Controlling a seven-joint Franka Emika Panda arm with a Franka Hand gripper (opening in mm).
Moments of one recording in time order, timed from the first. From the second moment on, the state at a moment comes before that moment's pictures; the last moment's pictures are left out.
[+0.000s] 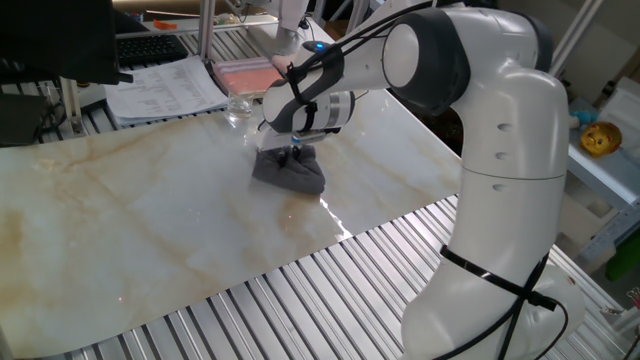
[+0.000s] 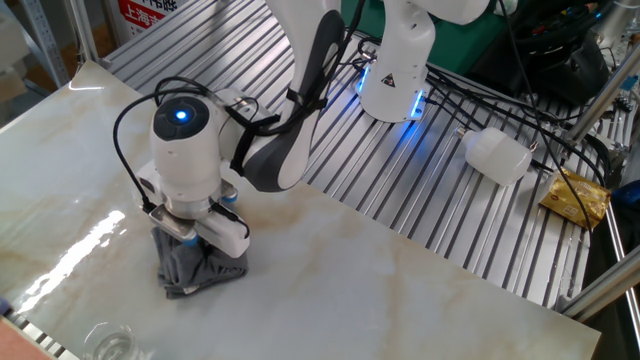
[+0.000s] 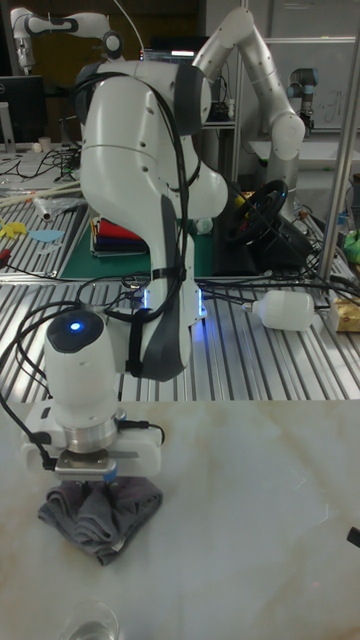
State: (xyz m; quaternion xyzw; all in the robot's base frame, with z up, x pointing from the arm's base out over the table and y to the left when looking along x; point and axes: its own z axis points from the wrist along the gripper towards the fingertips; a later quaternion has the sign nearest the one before) arm 0.596 -0.115 0.067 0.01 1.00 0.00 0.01
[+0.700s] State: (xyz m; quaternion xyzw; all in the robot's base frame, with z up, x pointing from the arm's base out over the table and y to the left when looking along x) arm 0.567 -0.087 0.108 0.02 1.00 -0.01 -0.03
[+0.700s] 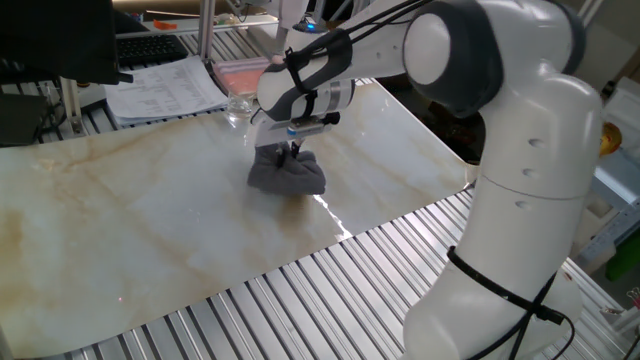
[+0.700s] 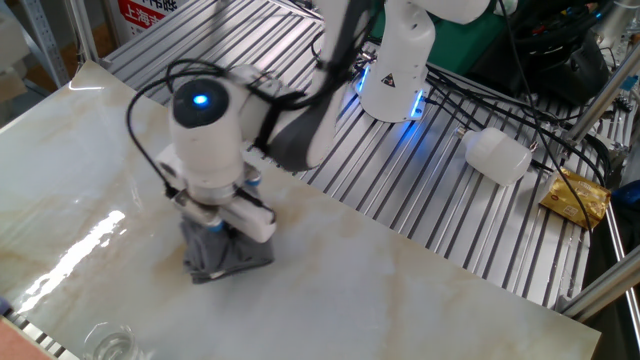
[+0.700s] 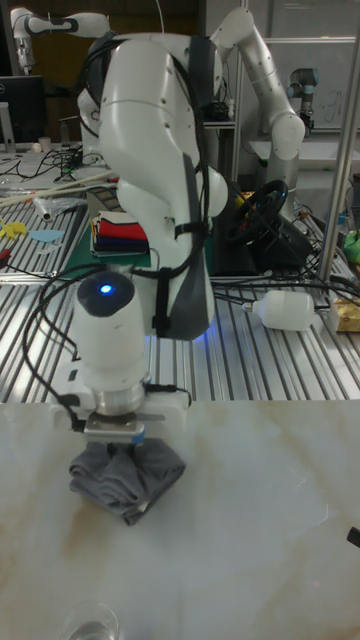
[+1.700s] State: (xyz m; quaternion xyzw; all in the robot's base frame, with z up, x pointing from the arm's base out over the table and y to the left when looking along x) arm 0.550 -0.002 0.136 0.04 1.00 -0.01 -0.05
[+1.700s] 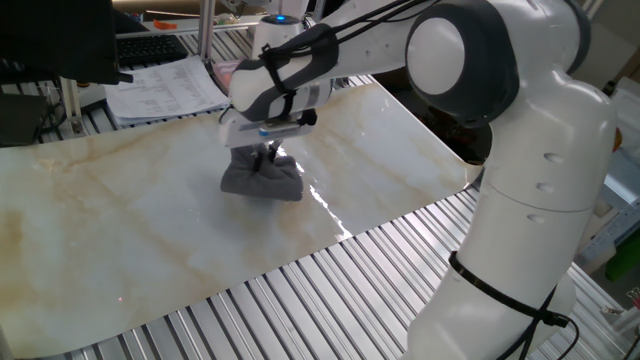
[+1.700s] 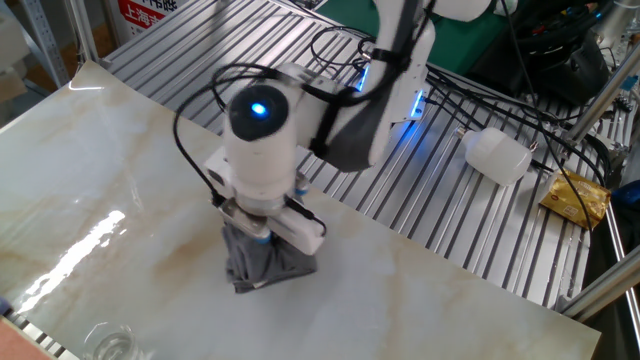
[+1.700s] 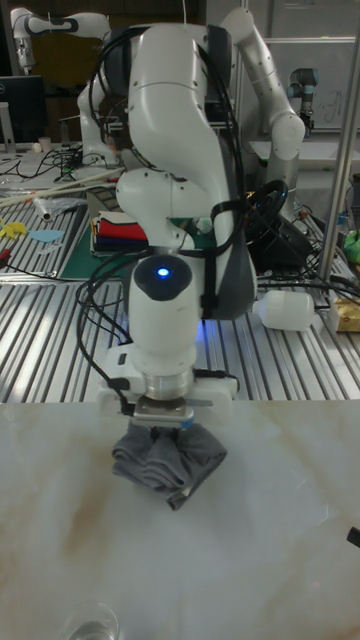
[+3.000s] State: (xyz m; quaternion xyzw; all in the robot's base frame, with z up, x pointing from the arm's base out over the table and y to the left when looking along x) arm 0.551 0.010 0.130 -0.02 1.00 0.01 -0.03
